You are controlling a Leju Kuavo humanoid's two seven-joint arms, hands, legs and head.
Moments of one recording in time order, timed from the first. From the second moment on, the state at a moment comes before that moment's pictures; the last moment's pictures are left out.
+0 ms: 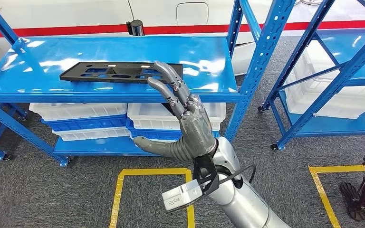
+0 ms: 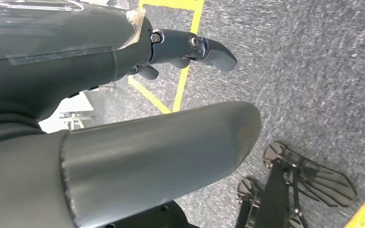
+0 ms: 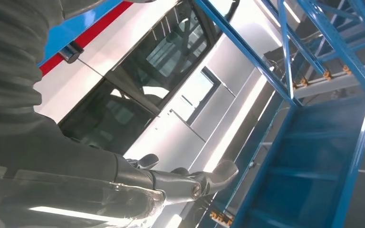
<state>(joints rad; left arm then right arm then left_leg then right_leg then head) -0.12 -0.03 0.53 -0.26 -0.37 0.07 0.45 -0.40 0.03 0.67 -1.41 0.57 -0.31 -0.48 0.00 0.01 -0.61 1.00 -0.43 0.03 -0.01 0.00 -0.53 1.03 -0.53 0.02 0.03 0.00</state>
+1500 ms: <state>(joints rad) -0.12 -0.04 0.54 -0.26 -0.38 0.06 0.45 -0.37 0.01 0.68 -1.40 0.57 -0.32 -0.48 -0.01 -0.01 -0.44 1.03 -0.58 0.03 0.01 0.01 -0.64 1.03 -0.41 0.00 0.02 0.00</state>
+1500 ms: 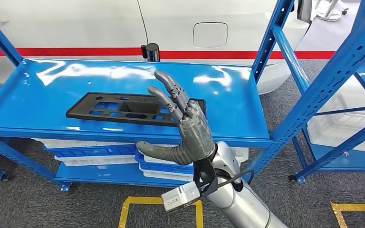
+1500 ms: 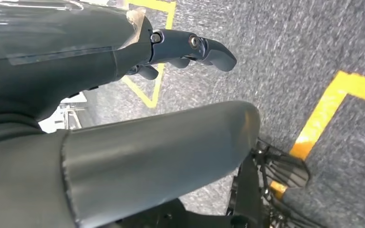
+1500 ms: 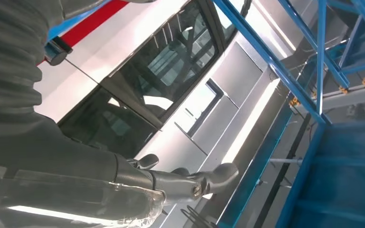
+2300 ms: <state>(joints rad) -0.14 -0.04 0.54 -0.26 -0.39 0.10 0.45 -0.36 0.03 0.75 -1.33 0.64 -0.24 -0.43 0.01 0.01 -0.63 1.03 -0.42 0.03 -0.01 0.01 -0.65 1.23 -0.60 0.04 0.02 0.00</state>
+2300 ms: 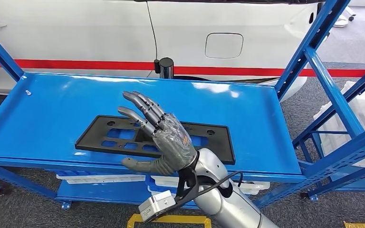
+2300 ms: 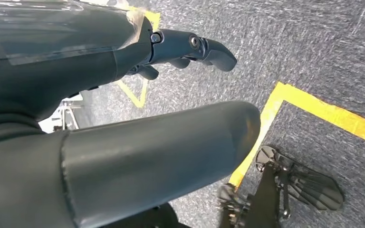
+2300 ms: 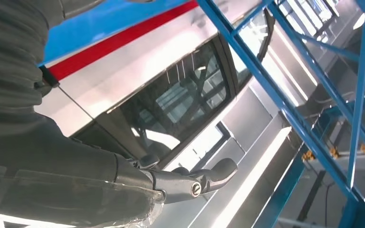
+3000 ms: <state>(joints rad) -0.14 -0.05 0.55 -0.26 -0.41 0.11 0.45 -0.30 0.02 0.81 -1.22 0.70 -0.21 -0.40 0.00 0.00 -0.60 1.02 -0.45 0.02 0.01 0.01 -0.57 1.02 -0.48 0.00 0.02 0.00</state>
